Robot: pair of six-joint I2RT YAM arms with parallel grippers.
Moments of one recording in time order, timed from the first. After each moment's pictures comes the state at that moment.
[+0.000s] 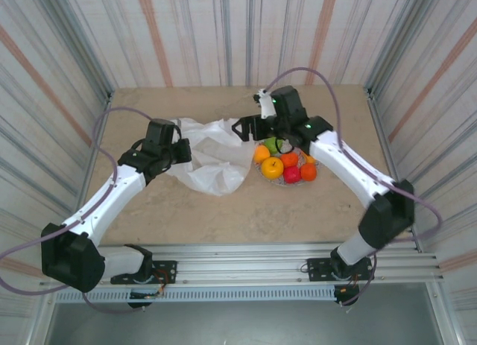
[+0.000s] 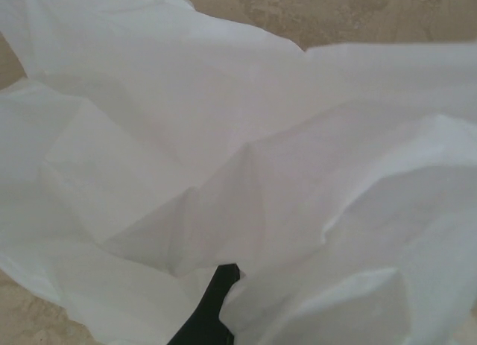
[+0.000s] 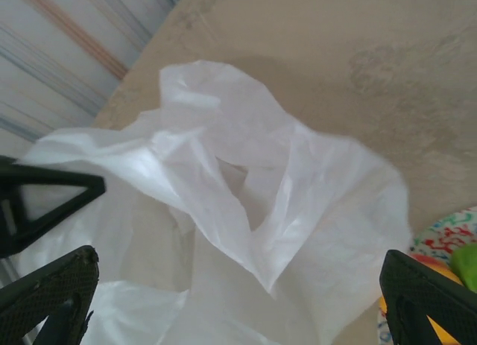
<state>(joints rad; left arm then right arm) -0.38 1.25 1.02 -0.53 -0.02 -0.43 0.57 1.51 1.41 -0.49 -0.26 0.31</state>
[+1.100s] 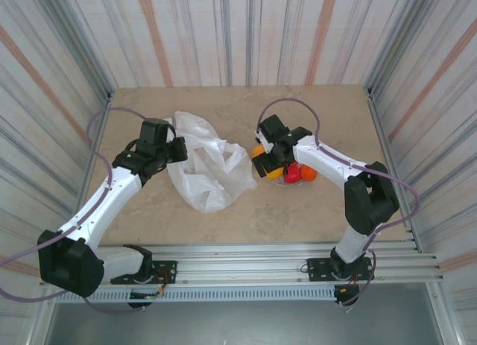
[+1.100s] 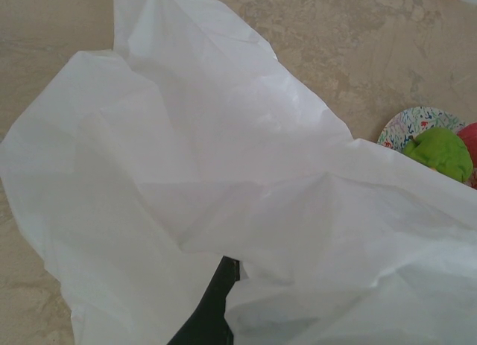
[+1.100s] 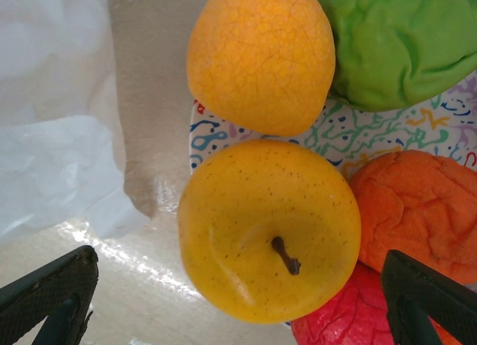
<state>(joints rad) -0.35 1.21 1.02 -0.54 0.00 -0.42 0.59 1.72 1.30 -0.79 0.08 0.05</state>
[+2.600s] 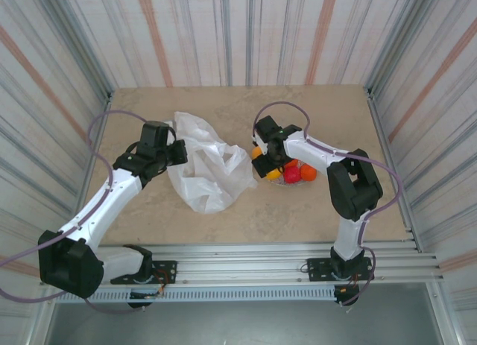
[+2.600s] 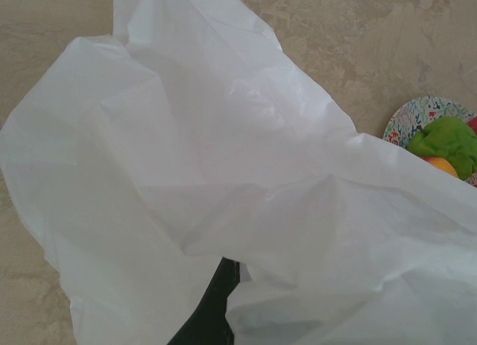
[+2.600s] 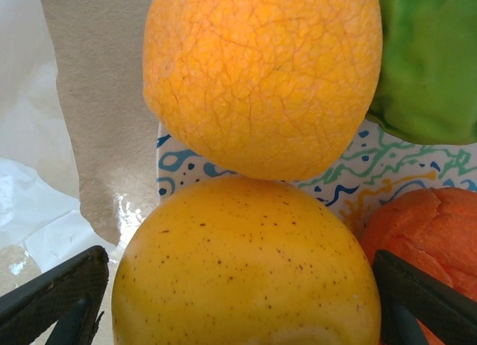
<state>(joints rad) -0.35 1.20 0.98 -0.53 0.00 -0.42 0.57 1.87 1.36 -0.80 0.08 -0.01</state>
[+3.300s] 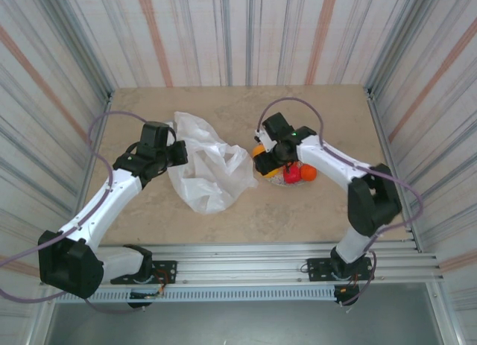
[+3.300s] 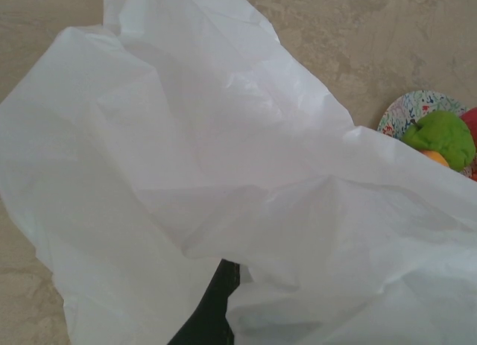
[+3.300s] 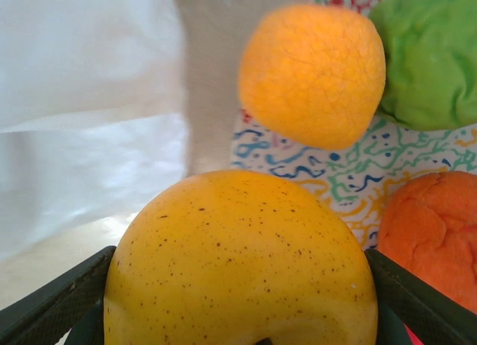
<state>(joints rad) -0.35 1.20 0.98 -0.54 0.03 -0.44 0.56 1.64 1.26 -0.74 -0.09 0.03</state>
